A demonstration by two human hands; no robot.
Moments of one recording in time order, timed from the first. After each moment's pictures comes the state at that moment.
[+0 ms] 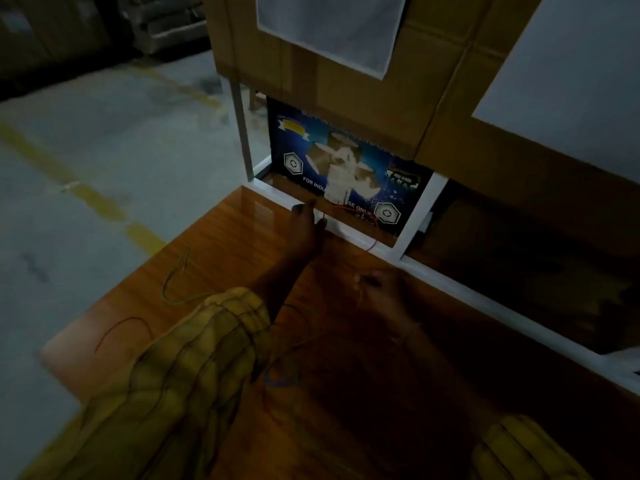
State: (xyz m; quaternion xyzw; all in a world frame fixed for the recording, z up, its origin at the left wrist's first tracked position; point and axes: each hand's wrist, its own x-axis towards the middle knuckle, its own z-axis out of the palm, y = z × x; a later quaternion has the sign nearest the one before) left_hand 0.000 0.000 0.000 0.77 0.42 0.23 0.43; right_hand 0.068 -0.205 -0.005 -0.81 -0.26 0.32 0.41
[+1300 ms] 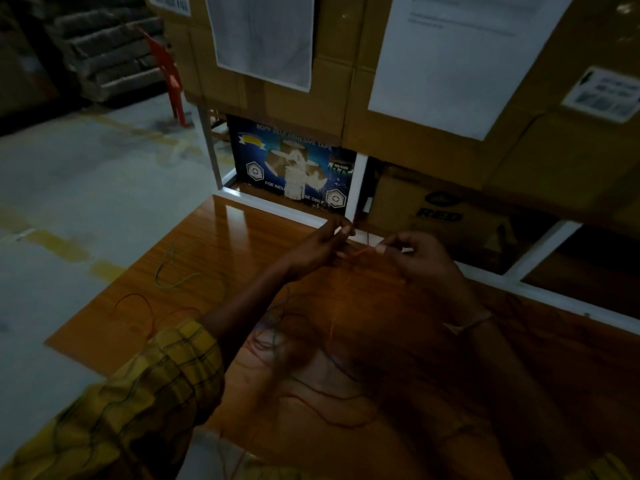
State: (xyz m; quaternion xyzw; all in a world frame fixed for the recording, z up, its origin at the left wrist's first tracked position) left_hand -0.093 -0.179 0.121 0.76 0.07 0.05 0.64; right_hand 0.007 -0.391 0.170 -0.78 -0.34 0.19 0.49
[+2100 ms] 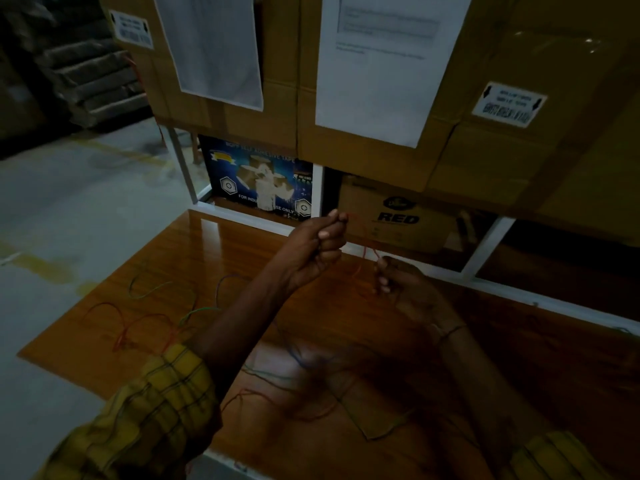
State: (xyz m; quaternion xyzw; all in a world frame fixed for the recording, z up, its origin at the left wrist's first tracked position) left_hand -0.067 -0.270 0.170 0.36 0.00 0.03 0.93; right_hand 0.042 -0.471 0.134 -0.57 -0.20 0.42 0.68
